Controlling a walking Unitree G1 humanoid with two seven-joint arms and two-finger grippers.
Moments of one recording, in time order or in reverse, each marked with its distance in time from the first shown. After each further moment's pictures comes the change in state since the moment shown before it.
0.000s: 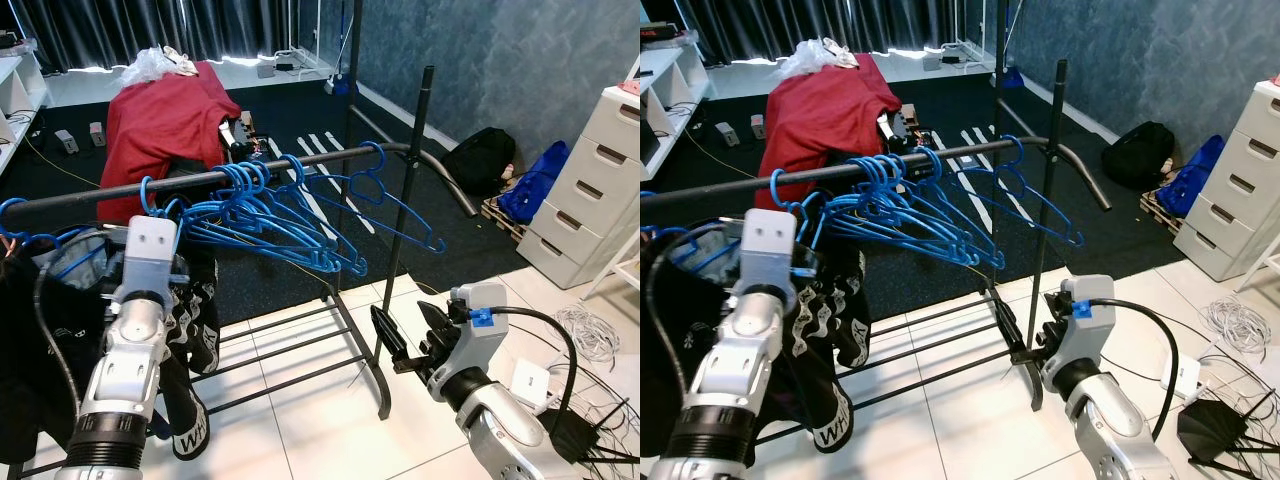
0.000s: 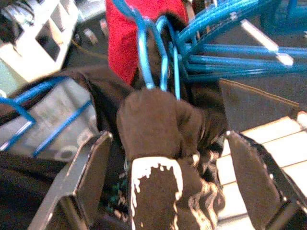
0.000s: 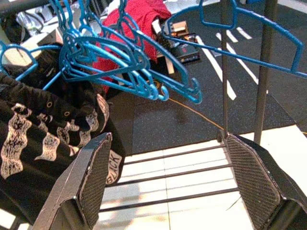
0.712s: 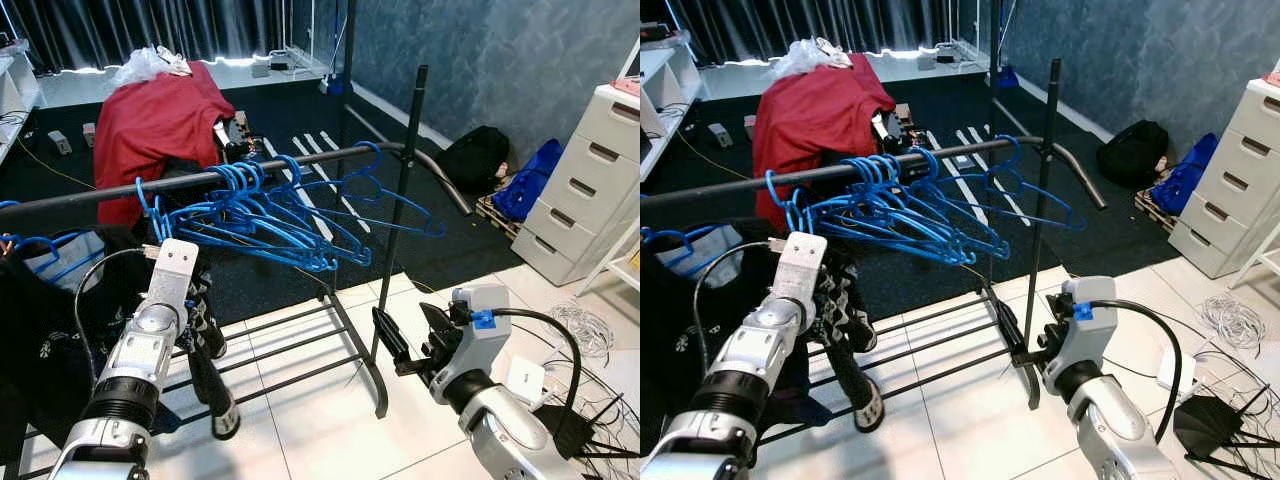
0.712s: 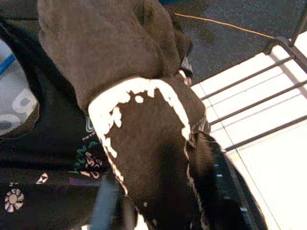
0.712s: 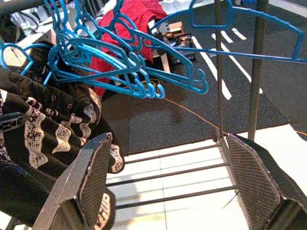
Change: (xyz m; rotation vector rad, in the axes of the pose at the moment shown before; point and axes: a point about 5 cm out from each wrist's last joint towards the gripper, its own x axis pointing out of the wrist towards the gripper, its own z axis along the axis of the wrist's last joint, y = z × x) left arm 0.016 -0.016 -0.030 0.034 0.237 -0.126; right arm -0.003 0.000 0.001 -0.008 0.000 -0.006
